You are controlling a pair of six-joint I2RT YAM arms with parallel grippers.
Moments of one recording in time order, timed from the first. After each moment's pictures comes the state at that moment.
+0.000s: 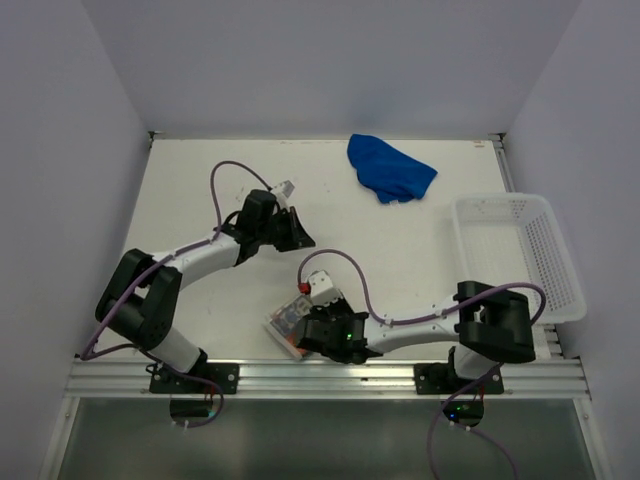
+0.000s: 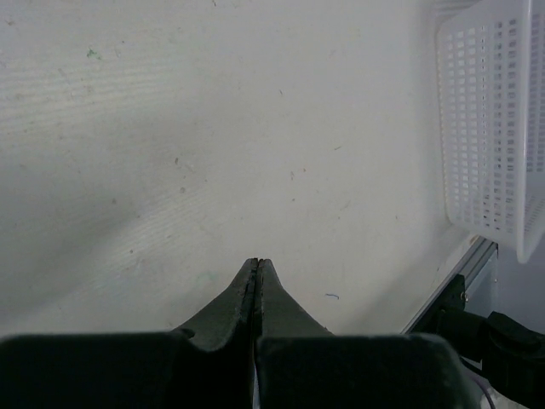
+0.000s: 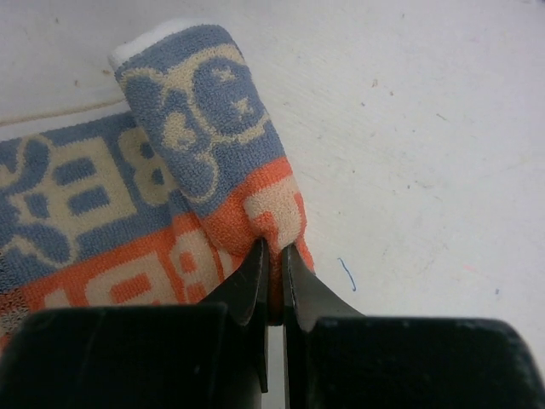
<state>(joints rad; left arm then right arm) -0.49 1.58 0.88 0.04 0.37 -0.66 1.41 1.60 0.81 -0.32 0.98 0.66</state>
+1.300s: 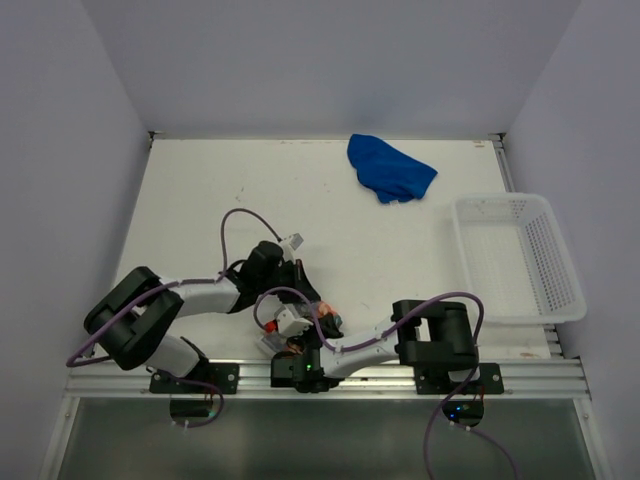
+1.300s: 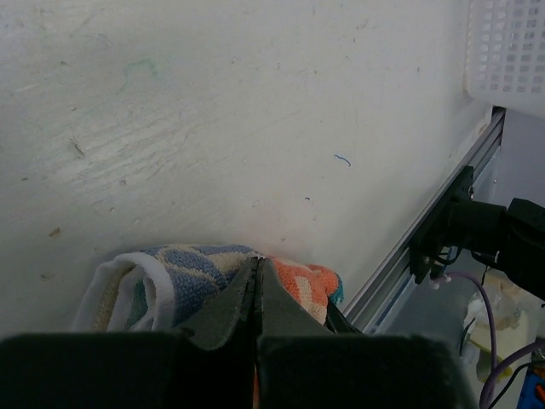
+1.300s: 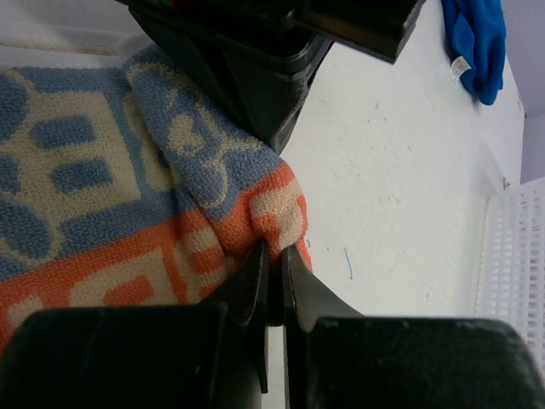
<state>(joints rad) -0.68 1.46 0.49 0.26 0.41 -0.81 1.60 1.95 1.08 -0.61 1.18 0.65</state>
